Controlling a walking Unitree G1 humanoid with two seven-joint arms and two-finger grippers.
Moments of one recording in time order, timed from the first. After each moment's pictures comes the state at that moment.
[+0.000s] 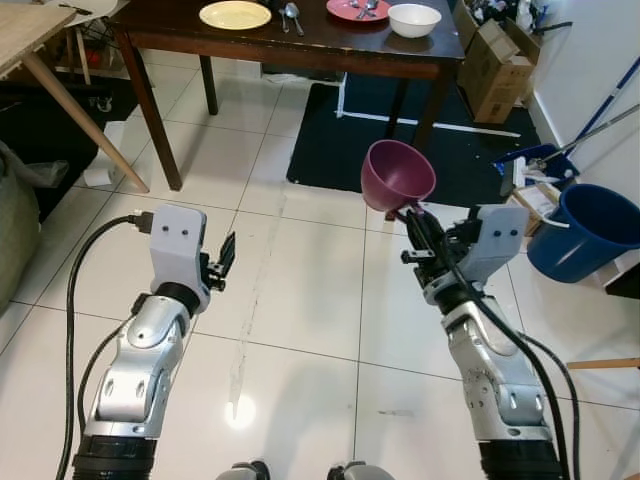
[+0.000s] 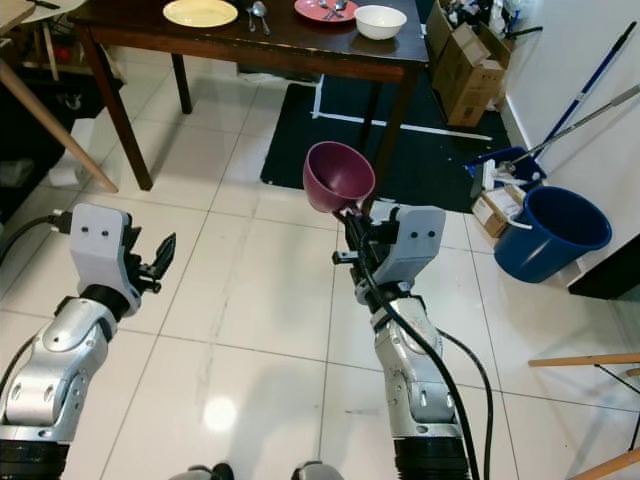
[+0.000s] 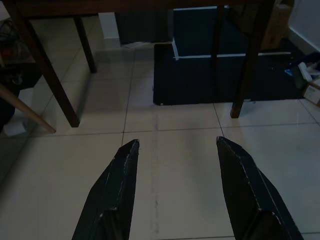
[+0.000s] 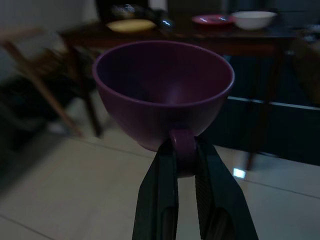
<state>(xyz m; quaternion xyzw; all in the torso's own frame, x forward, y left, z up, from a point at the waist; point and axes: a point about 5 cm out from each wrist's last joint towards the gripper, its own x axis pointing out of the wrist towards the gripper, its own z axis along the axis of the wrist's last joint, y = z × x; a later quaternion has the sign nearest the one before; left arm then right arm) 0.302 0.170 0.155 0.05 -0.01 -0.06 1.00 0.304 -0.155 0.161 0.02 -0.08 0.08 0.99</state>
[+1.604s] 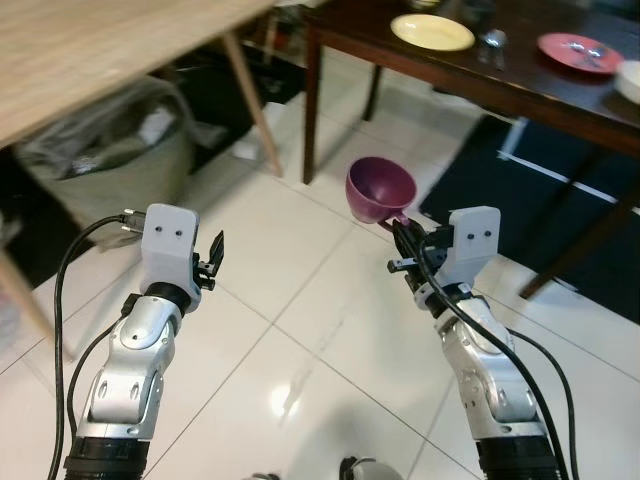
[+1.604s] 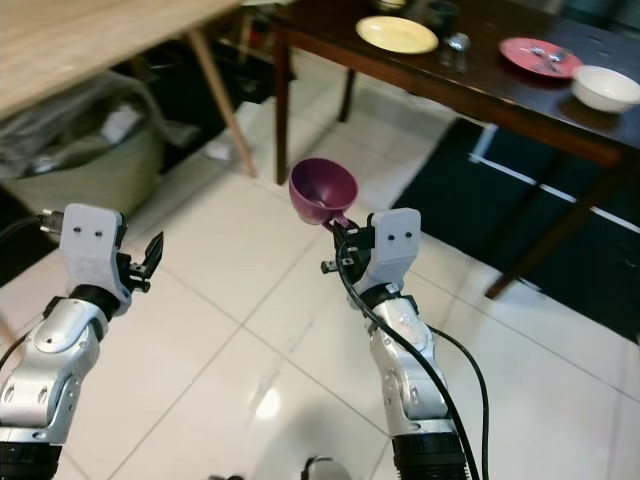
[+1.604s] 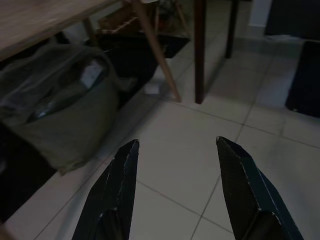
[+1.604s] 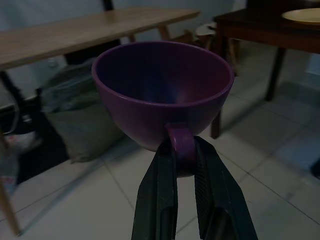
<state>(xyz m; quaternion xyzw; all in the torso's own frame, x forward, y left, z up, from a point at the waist) 0.300 0.178 0.156 0.07 -0.01 -0.03 1.00 0.306 -0.140 0.159 0.04 -0.07 0.13 0.99</state>
